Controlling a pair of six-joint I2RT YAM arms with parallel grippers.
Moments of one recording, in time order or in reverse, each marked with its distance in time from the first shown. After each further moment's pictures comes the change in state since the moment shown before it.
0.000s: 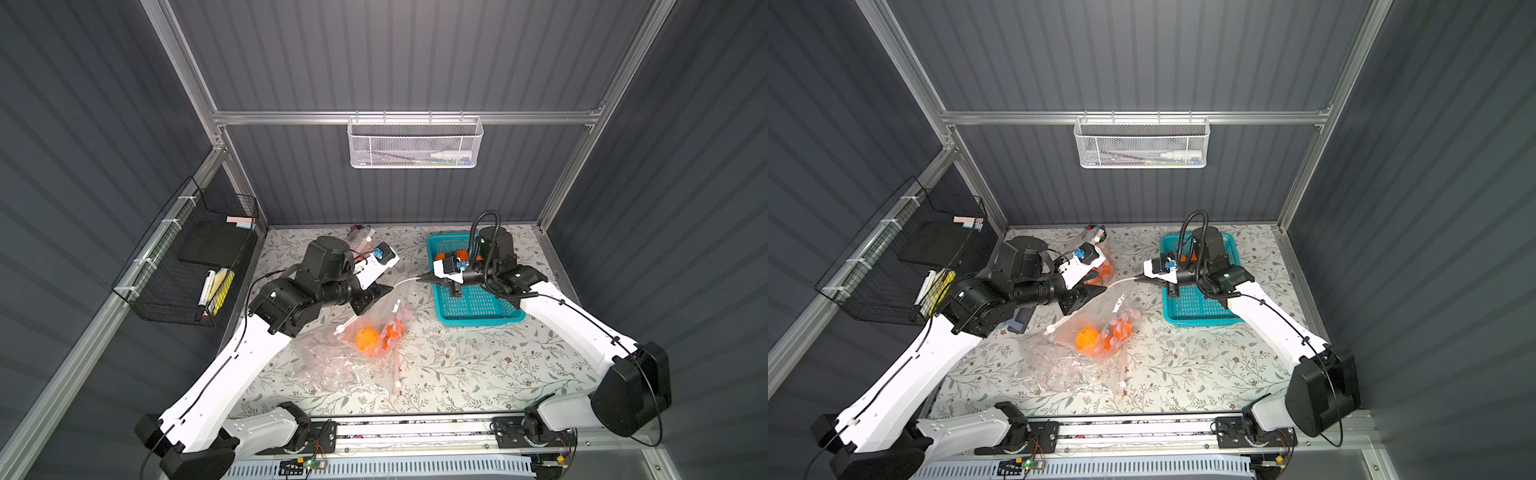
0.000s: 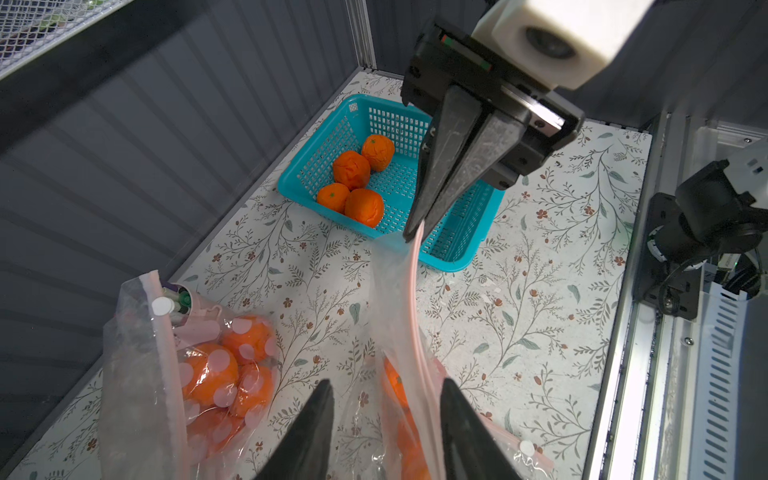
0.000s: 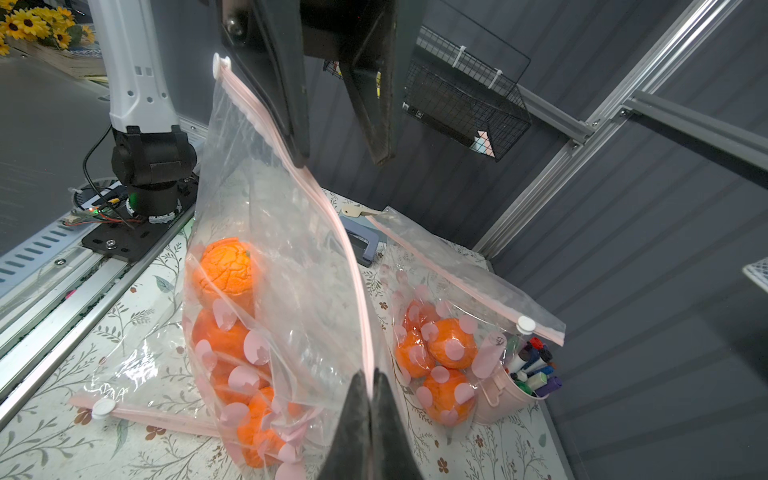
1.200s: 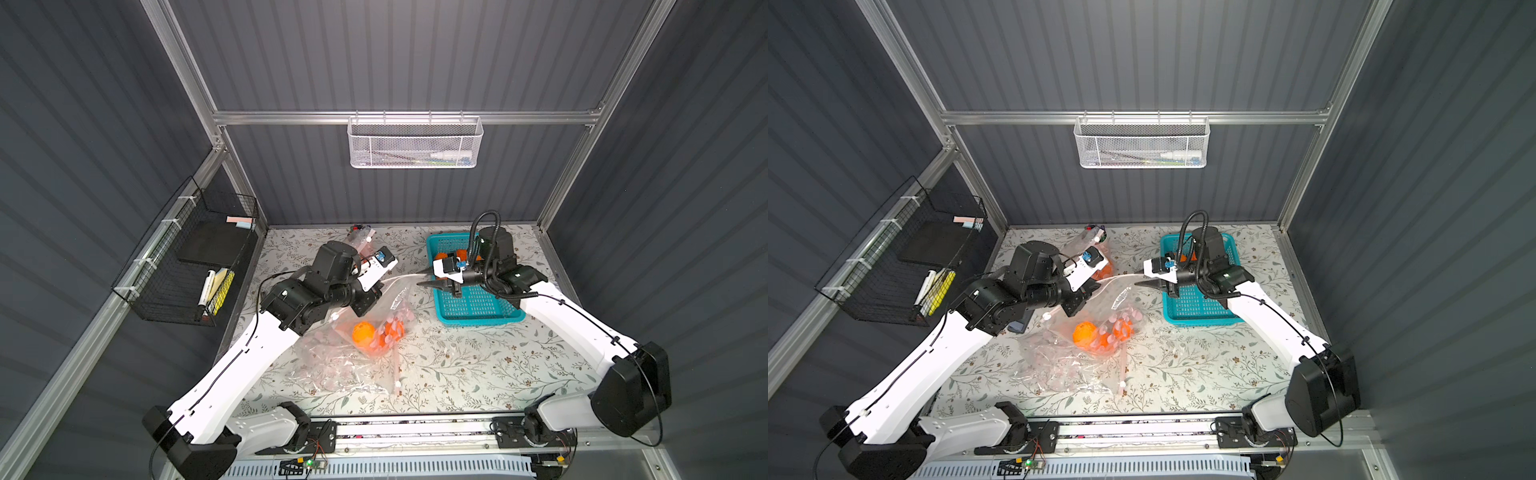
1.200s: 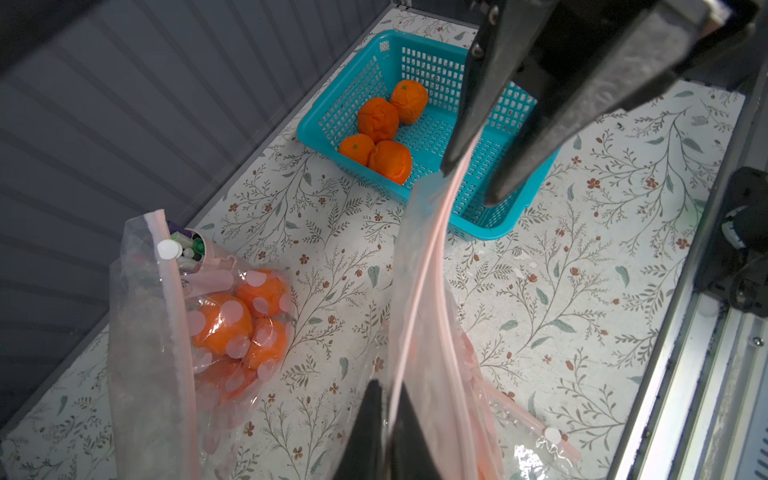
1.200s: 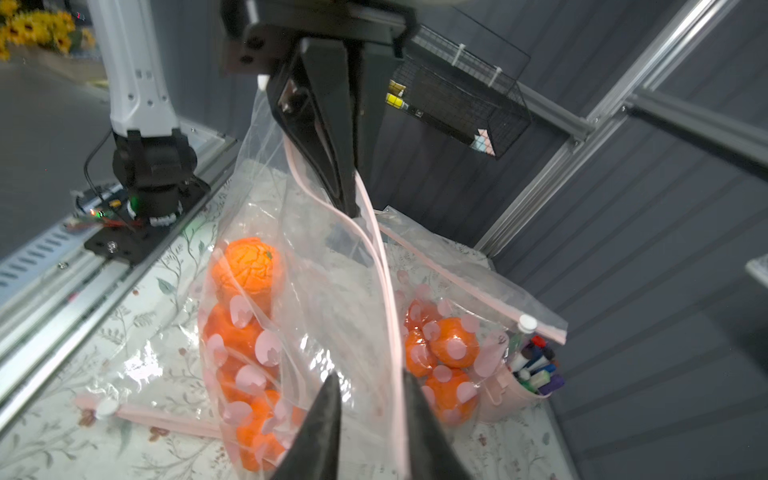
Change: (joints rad) left arm 0.000 0.022 -0.059 0.001 -0.148 -0.032; right arm 0.000 0.000 0.000 0.006 0.005 0.027
